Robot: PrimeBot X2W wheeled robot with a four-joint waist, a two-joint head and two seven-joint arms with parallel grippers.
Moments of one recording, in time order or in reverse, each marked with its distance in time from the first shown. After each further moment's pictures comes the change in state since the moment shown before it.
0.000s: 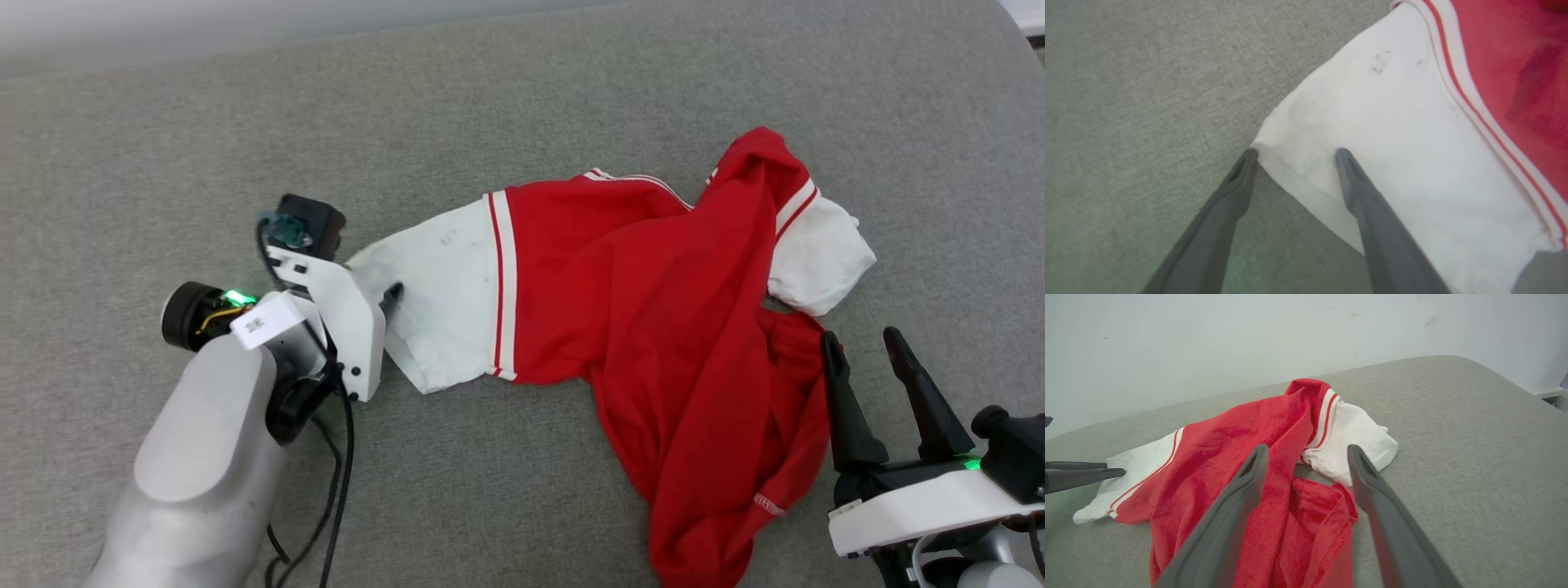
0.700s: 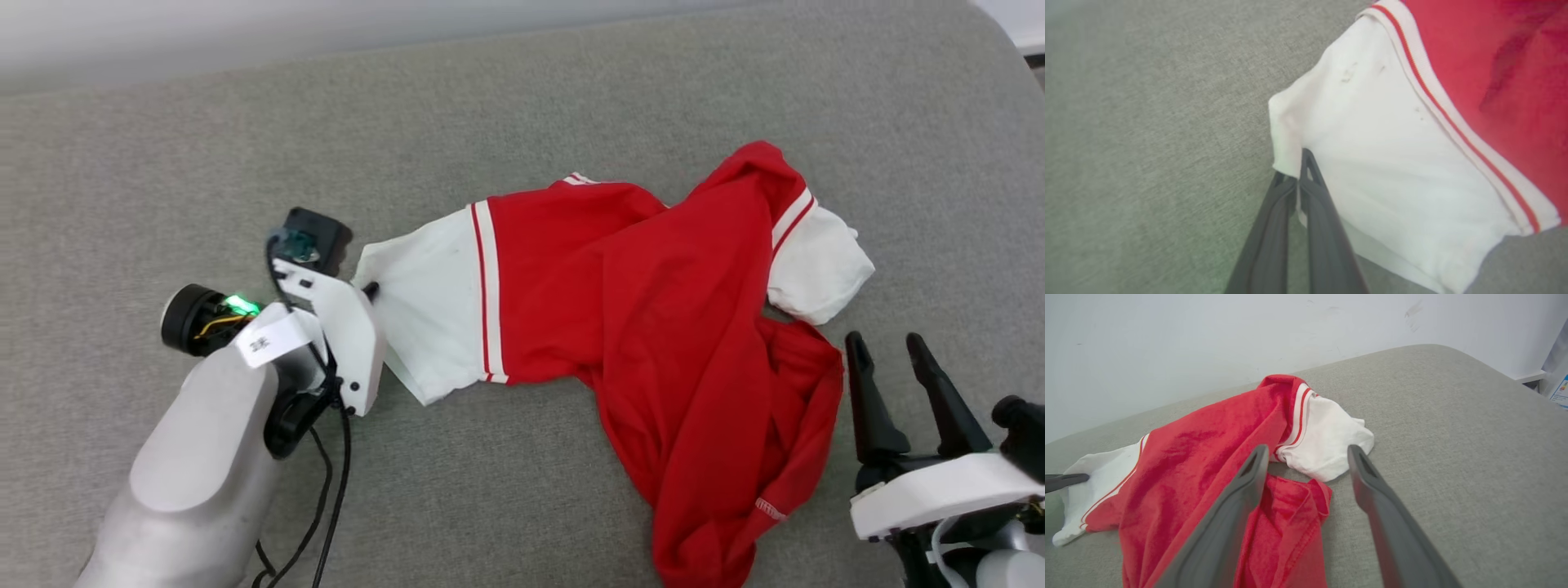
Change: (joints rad) left arm -0.007 0.062 -0.115 0.005 -0.034 0.033 -0.070; right arm -0.042 0.000 -0.057 0.096 0.028 0.000 0.008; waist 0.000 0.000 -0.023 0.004
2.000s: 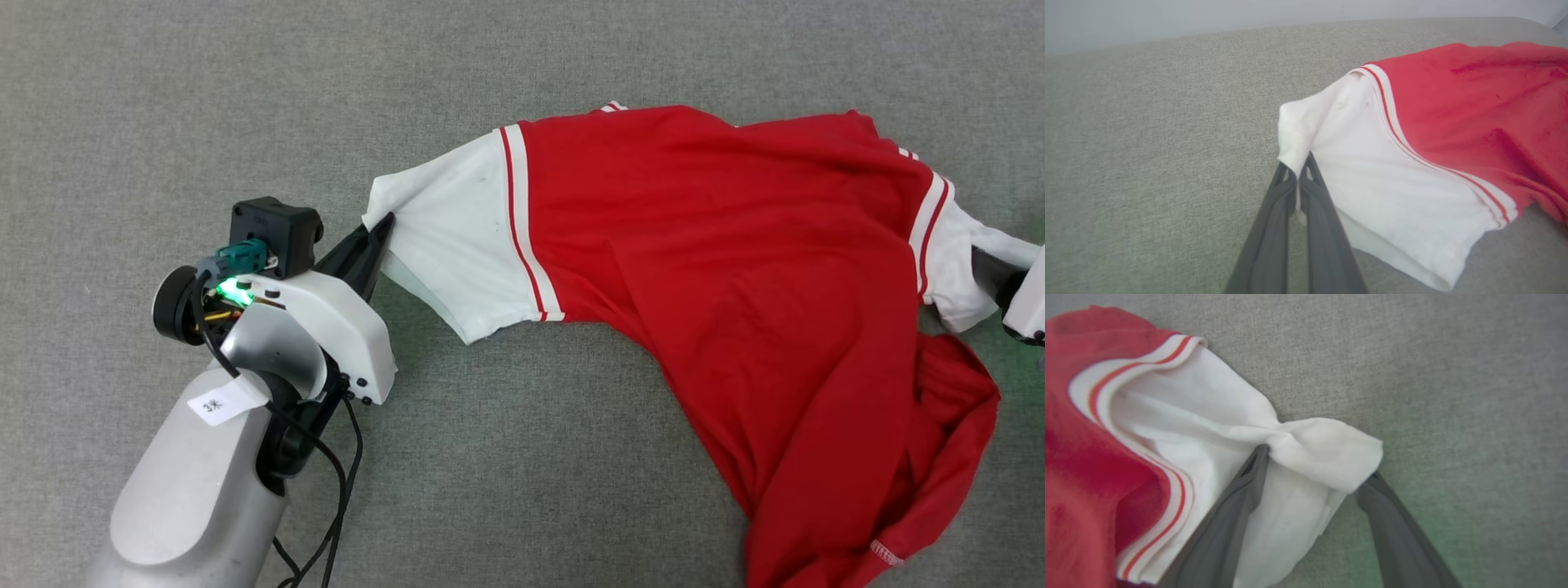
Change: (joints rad) left arm 0.123 0.005 0.075 -0.339 -0.056 0.089 -0.204; right arm -0.558 -0.278 -0.115 0.534 0.139 0.000 0.788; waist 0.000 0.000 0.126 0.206
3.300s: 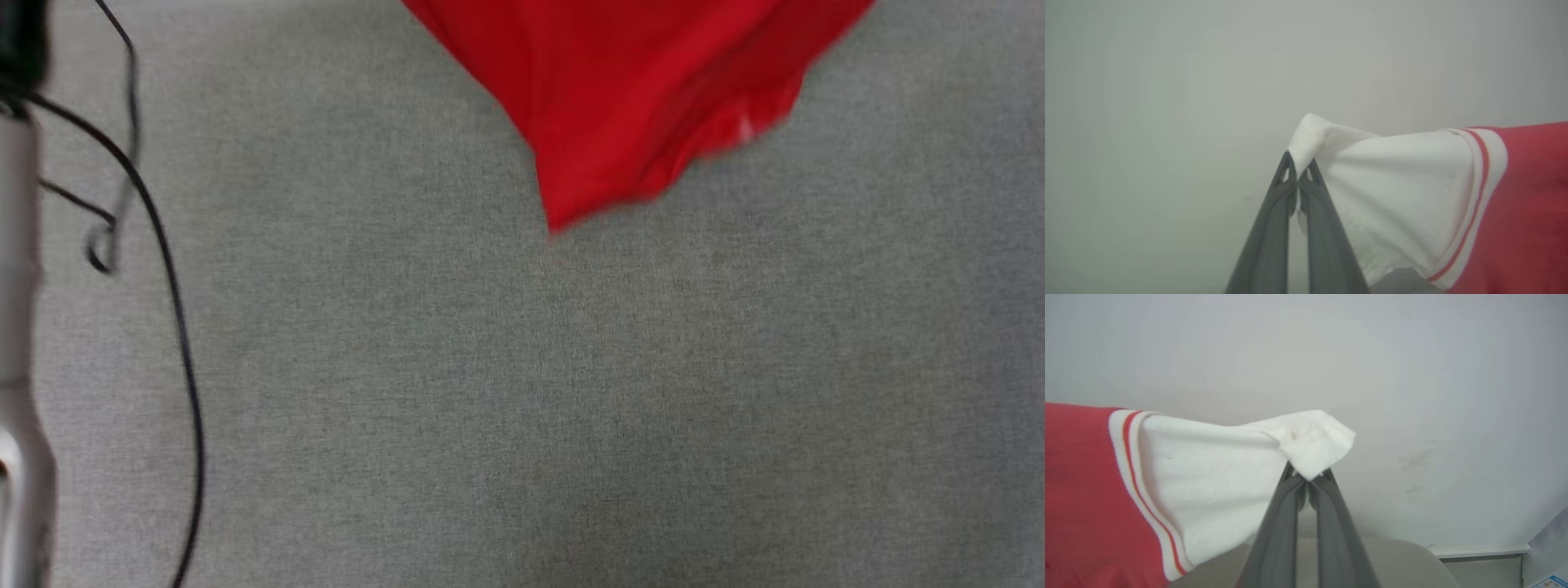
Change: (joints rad) left arm -0.678 0.092 0.164 0.394 0.019 -0.011 -0.264; right arm -0.548 -0.041 0.094 -0.053 -0.154 0.001 -0.413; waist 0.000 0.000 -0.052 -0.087
